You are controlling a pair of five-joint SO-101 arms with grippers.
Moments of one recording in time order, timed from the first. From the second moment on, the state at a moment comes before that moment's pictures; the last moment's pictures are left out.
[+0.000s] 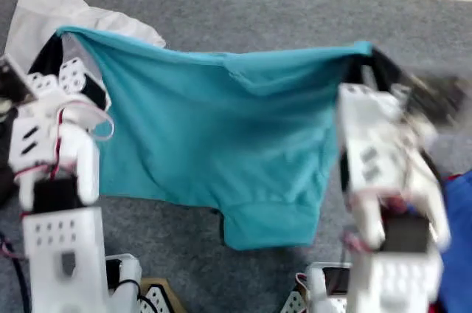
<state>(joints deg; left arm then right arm) -15.5 -56.2 46.3 19.4 17.4 -4.6 -56.0 30.7 39.6 6.4</state>
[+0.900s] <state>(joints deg) -15.5 9.4 13.9 13.1 17.4 -8.4 -5.6 16.6 27.9 7.1</state>
